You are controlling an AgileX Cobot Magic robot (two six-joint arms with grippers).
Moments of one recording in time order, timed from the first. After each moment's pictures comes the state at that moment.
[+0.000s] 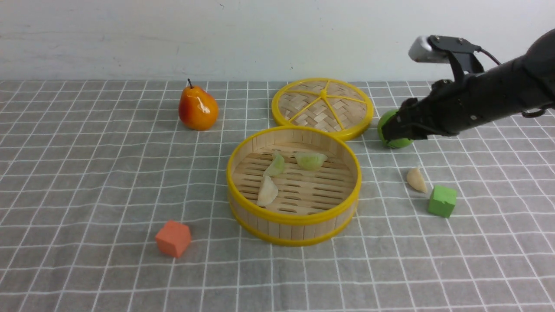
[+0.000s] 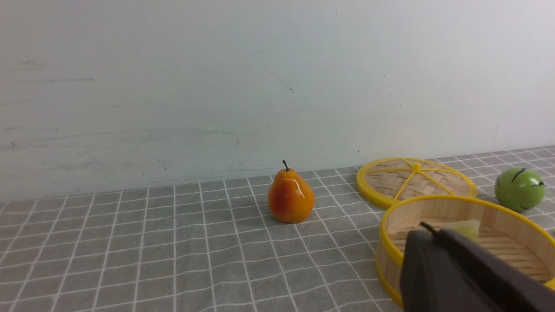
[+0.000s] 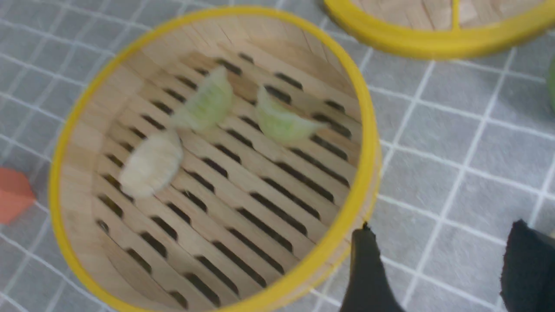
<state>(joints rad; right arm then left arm) 0.07 1.83 -1.43 0.72 0.70 -0.66 -0.42 0.14 -0.34 0.65 0.29 -0.63</state>
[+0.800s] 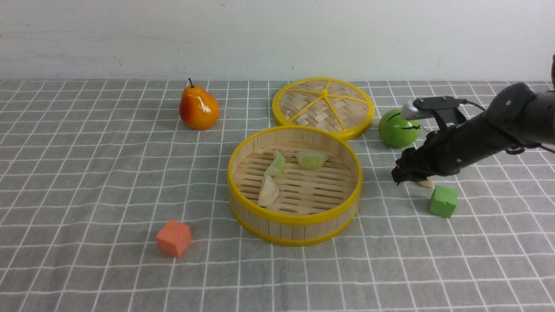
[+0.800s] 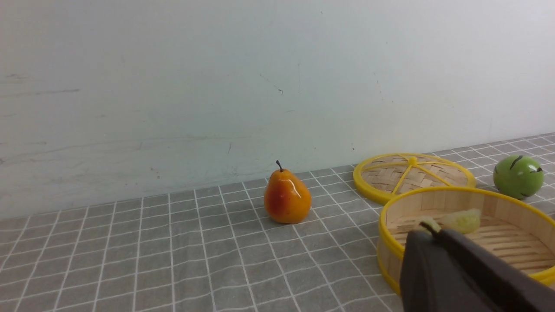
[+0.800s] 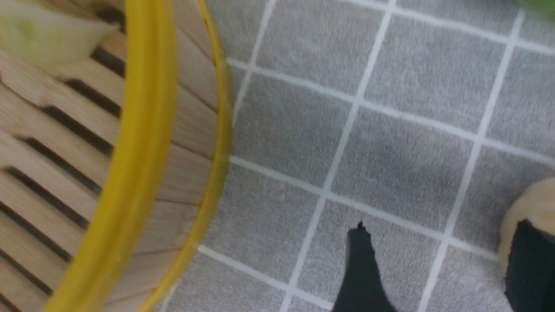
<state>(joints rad) 0.05 2.05 -1.48 0.62 0.56 -0.65 -0.42 0.16 -0.27 0.75 0.21 -0.68</state>
